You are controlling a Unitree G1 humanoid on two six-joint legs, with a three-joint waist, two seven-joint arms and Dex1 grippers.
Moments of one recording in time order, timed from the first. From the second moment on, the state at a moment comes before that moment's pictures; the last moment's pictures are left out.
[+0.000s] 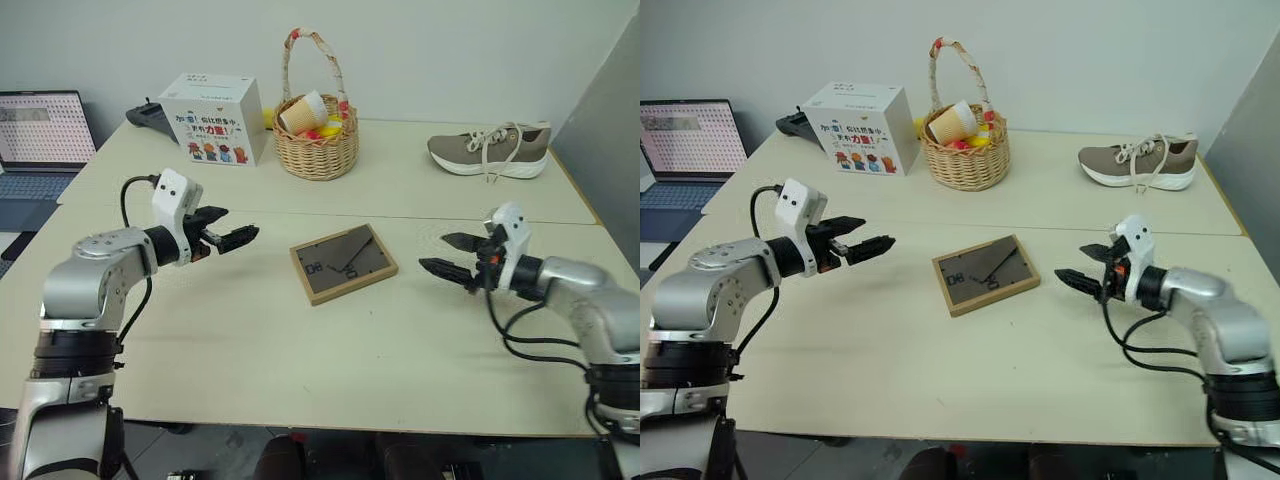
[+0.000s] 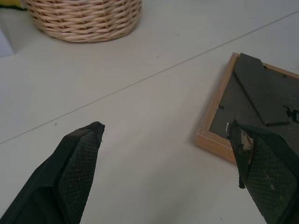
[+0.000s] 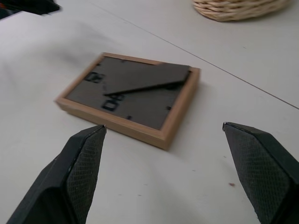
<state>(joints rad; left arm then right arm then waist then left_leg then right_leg) -0.60 0.79 0.09 0.15 -0.43 0.70 -0.87 -0.45 -0.73 -0.09 -0.20 0.58 0.80 0.90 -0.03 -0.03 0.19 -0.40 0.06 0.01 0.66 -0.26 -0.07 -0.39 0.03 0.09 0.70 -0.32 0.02</state>
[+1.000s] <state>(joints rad) -0.91 0.49 -0.12 0.83 -0.09 0.25 -0.89 -0.38 -0.38 0.16 -0.19 0.33 0.82 0.43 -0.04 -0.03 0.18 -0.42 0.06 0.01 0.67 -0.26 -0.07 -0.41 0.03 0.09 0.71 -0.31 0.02</state>
